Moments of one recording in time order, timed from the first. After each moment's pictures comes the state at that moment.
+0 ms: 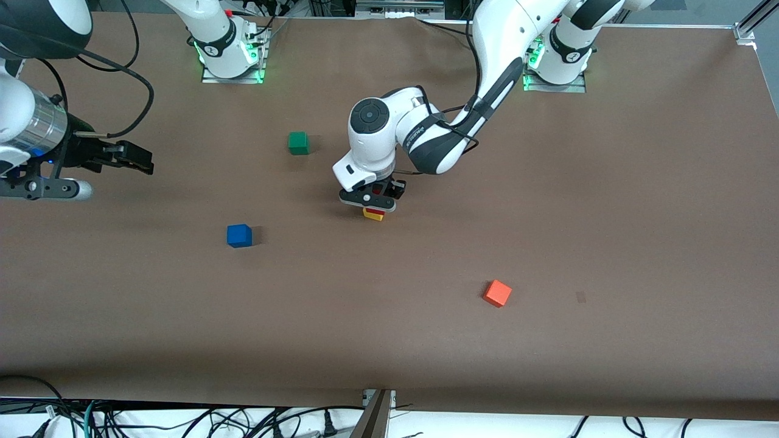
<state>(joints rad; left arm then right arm) -0.63 0.79 -0.29 -1.35 0.24 2.13 -0.78 0.11 0.18 -0.01 -1.42 0.00 1.49 0.13</state>
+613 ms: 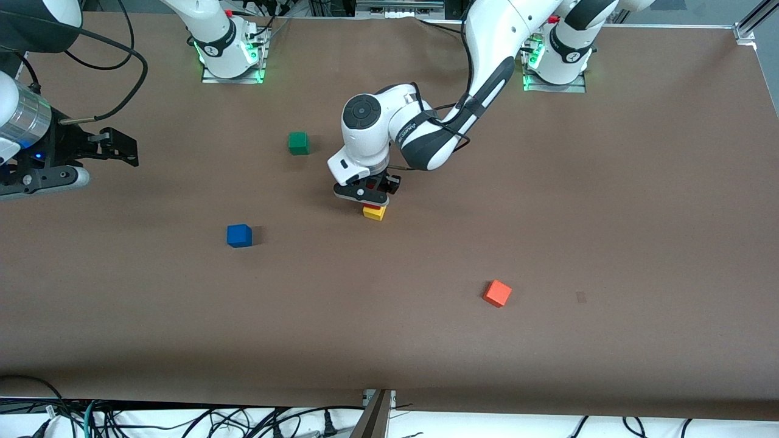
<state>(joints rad) -0.66 0.81 -0.29 -1.35 0.24 2.13 -0.78 0.11 0.18 -0.01 -1.42 -0.04 1.48 -0.13</state>
